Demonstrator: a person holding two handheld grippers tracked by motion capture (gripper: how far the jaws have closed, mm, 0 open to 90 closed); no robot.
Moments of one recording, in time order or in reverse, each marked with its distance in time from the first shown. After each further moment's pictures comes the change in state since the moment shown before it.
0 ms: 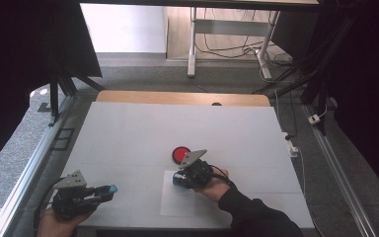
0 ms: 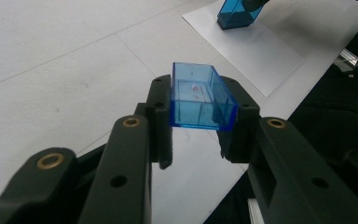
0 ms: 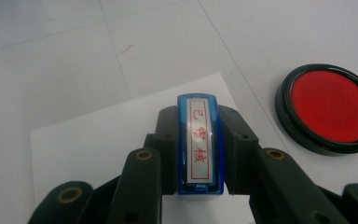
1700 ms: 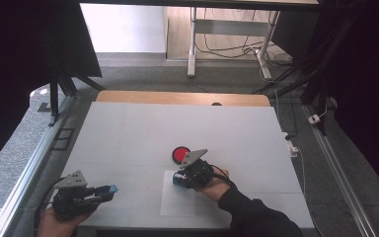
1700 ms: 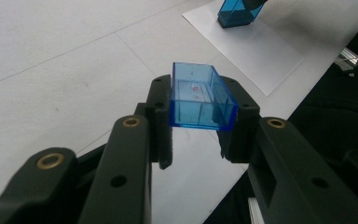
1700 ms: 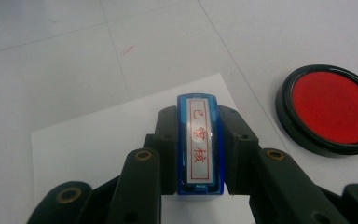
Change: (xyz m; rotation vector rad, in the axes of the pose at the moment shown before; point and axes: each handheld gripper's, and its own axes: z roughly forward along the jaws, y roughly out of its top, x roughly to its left) left arm 0.000 0.000 0.001 0.006 0.000 -0.001; right arm -0.004 -0.002 0.000 -0.011 0.021 0.013
